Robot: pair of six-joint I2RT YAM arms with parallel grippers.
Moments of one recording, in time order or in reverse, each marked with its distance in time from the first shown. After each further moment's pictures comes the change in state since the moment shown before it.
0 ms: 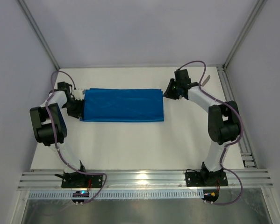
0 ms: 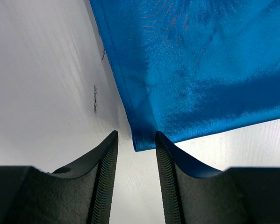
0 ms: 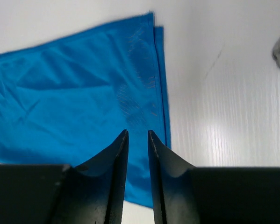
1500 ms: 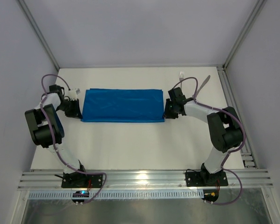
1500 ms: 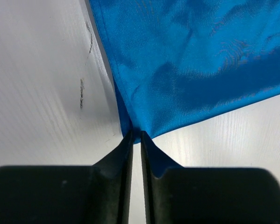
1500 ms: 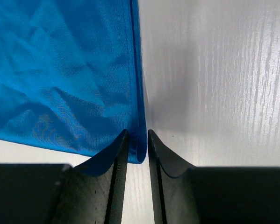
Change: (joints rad) left arm 0.103 -0.014 -0.025 -0.008 0.235 -0.006; right arm 0.117 -0.139 -0.341 0.006 0.058 -0.026
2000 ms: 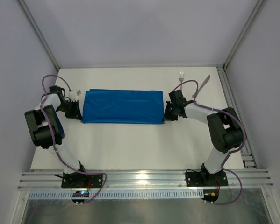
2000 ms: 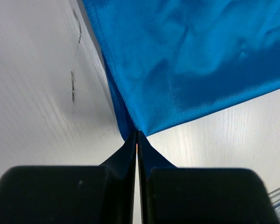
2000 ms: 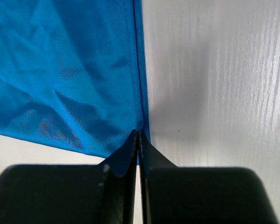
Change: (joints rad) left arm 0.000 -0.008 -0.016 -0.017 0.005 0.039; right arm 0.000 -0.004 -0.044 0.047 -0.051 0.028
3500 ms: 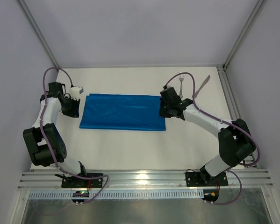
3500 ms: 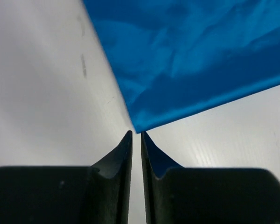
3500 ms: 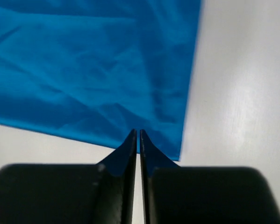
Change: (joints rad) left arm -0.043 -0.290 -0.074 -0.036 -0.154 0.124; right arm 0.146 -0.199 0.055 -0.180 0.217 -0.042
